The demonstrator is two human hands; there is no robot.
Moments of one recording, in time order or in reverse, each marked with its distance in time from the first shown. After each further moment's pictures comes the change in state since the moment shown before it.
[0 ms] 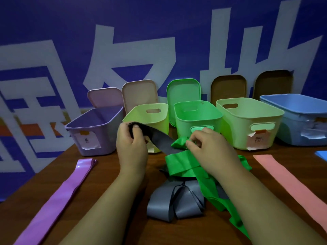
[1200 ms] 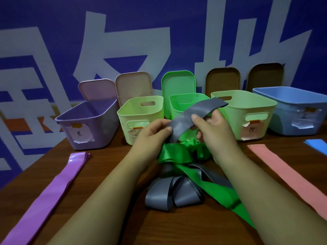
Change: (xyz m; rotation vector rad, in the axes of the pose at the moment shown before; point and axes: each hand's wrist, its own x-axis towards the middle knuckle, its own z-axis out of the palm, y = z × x) left_hand -0.018 0.011 0.017 -0.288 -0.710 -0.357; right_hand 0.012 0.006 0.010 0.925 0.170 0.218
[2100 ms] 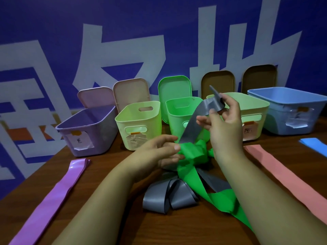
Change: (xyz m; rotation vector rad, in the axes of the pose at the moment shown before) left_hand -0.015 0.005 -0.001 -0.136 -0.321 -0.307; right_hand -0.005 -0.025 -0.016 0.309 0.275 -0.057
